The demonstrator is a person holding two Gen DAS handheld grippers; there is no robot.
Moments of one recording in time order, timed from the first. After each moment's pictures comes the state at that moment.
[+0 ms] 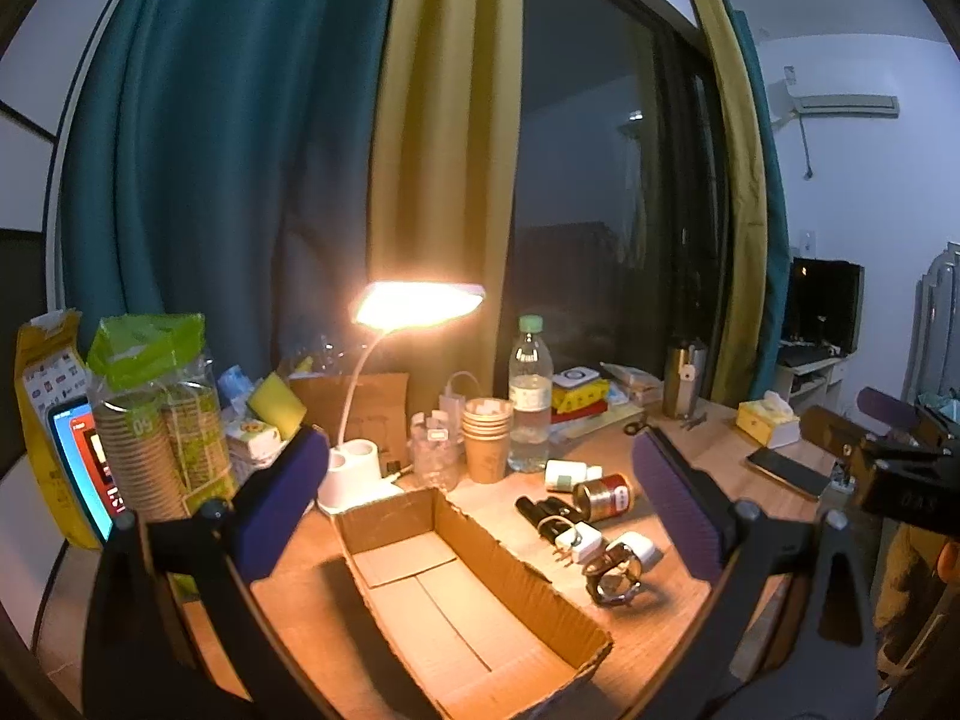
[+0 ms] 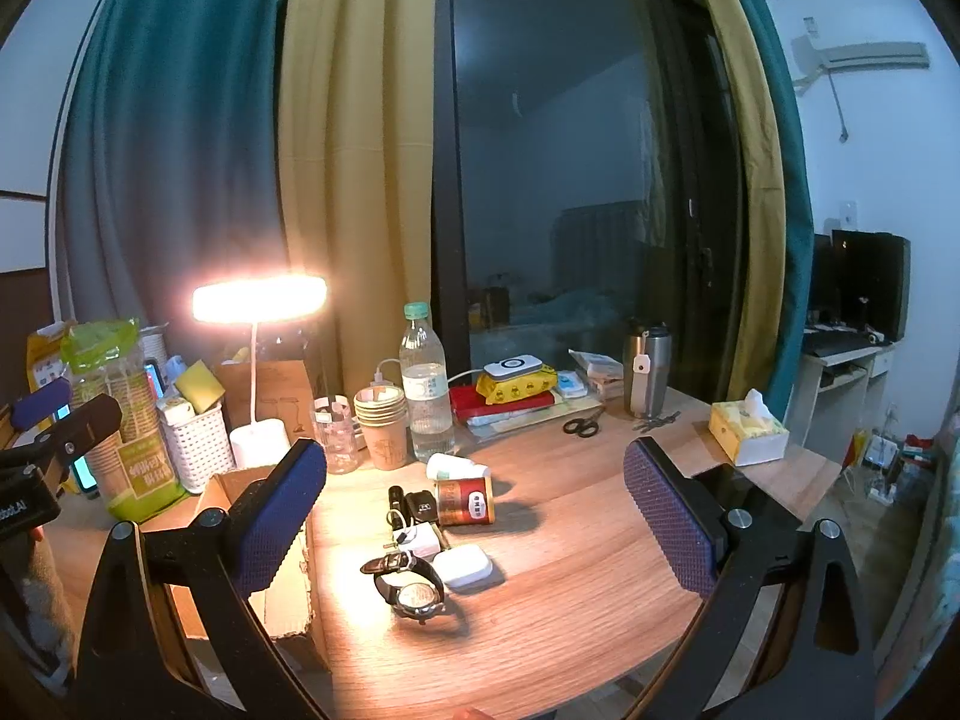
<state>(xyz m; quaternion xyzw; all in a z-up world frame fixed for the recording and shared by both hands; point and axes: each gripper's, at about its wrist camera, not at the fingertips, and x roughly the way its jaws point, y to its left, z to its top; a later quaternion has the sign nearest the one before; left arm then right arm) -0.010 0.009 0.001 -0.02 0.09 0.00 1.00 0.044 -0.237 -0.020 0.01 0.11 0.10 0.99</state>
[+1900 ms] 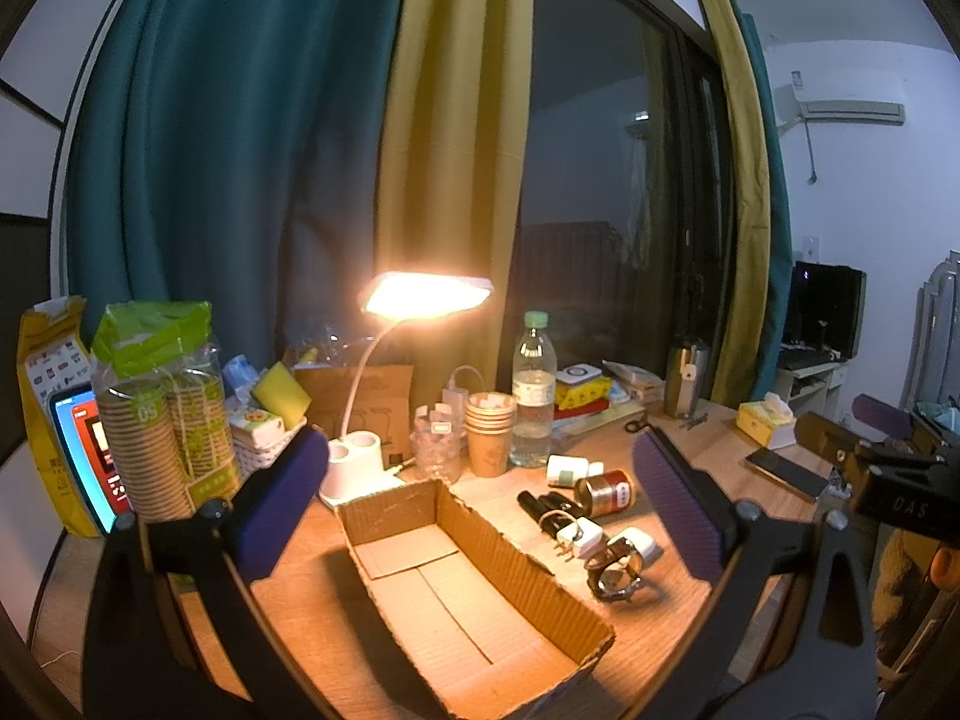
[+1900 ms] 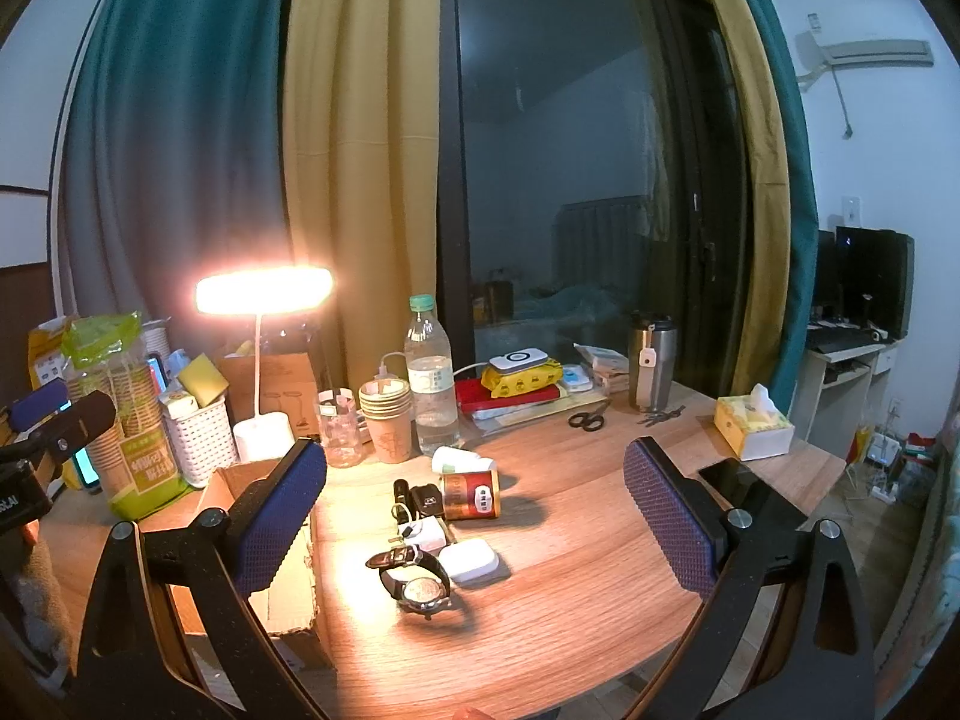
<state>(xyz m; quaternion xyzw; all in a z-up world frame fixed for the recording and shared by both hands) -0.012 0.012 -0.003 -0.02 0.09 0.00 1.00 0.043 -0.237 -0.023 0.01 0.12 0.10 0.99</state>
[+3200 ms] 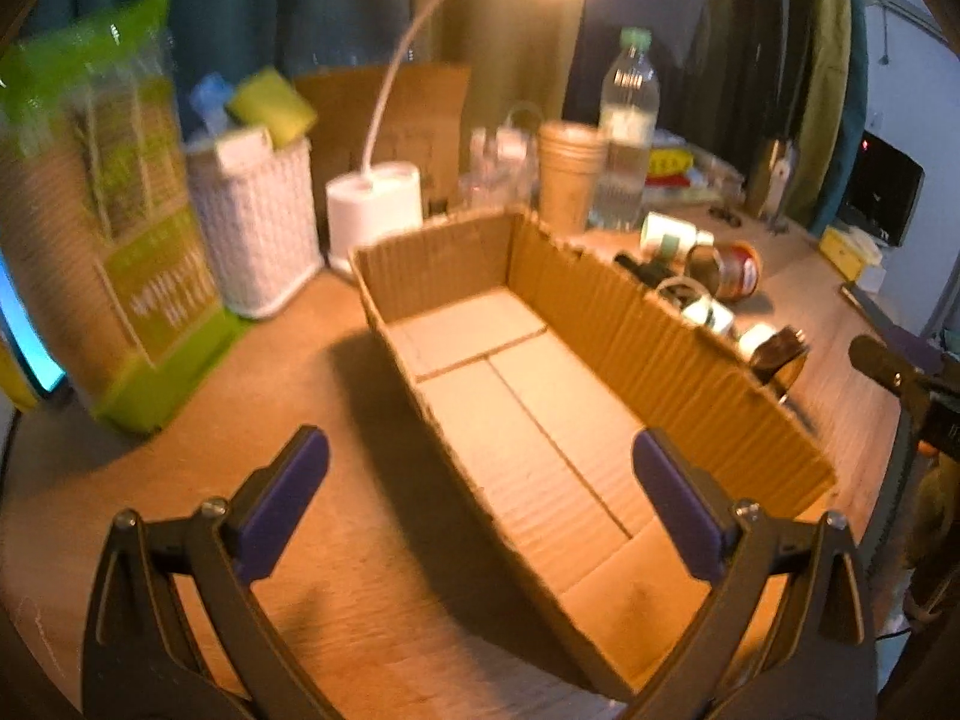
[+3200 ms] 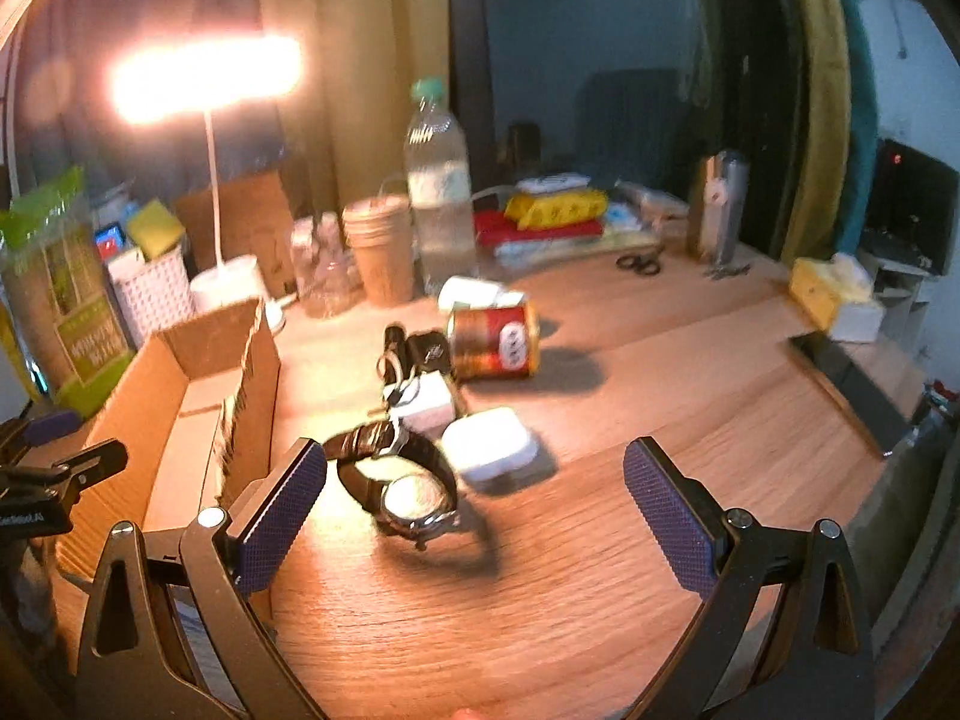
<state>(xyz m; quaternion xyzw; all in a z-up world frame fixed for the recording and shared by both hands) 0.096 0.064 -0.148 -0.04 0.36 0.02 0.93 0.149 -0.196 -0.148 -0.02 0.30 0.14 0.94</state>
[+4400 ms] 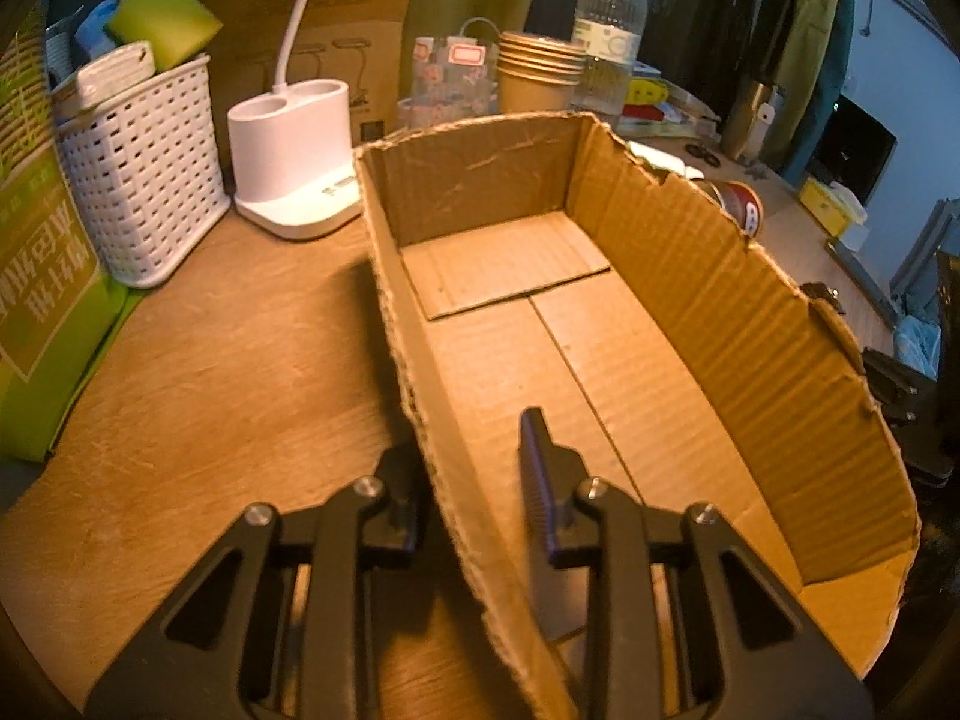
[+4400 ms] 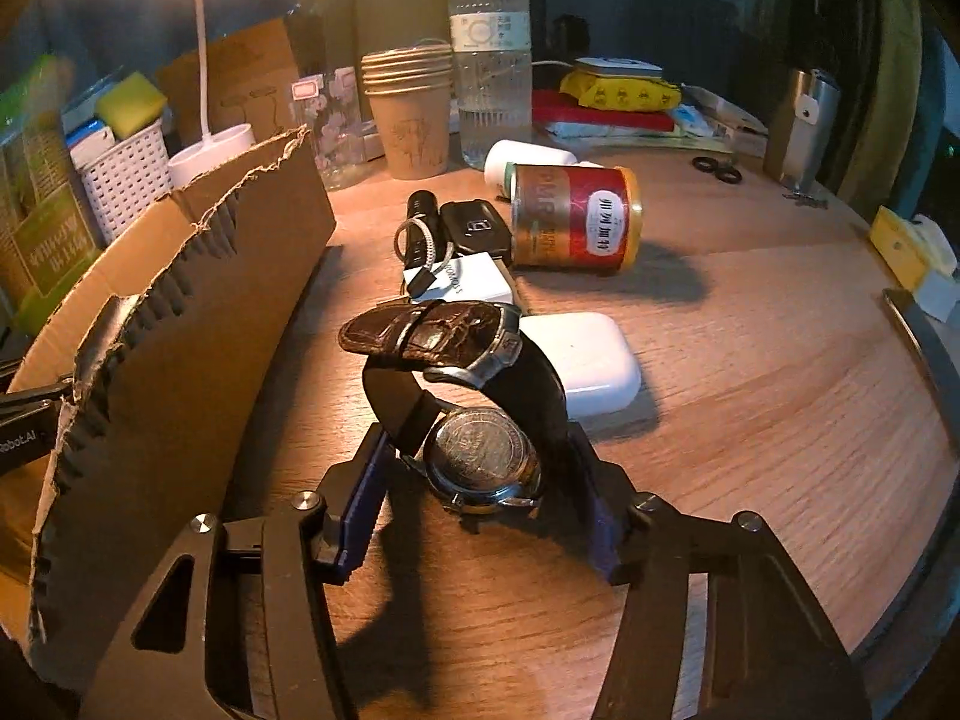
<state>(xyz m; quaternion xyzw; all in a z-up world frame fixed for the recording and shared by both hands) 0.147 0.064 -0.182 -0.05 0.43 -0.05 0.90 0.188 -0.158 -0.201 -0.06 0.38 0.15 0.91</state>
